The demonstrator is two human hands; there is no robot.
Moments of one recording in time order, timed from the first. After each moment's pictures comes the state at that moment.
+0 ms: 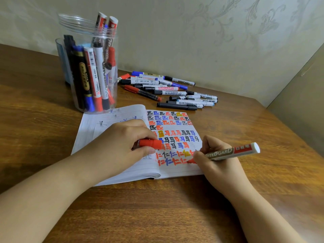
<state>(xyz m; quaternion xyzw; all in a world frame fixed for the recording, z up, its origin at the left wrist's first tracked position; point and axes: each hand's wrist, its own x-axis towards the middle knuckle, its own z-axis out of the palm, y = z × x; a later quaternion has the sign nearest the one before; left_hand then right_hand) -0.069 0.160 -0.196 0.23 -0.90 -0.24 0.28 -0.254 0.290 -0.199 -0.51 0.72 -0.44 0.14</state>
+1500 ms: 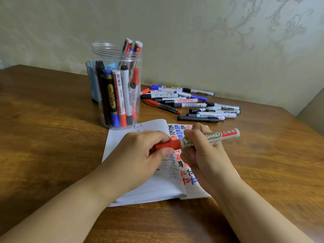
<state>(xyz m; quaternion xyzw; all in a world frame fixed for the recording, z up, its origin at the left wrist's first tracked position) -0.057 0.161 -0.179 0.26 -0.86 -0.27 0.36 -0.198 0.217 -0.181 -0.38 0.50 -0.66 0.40</state>
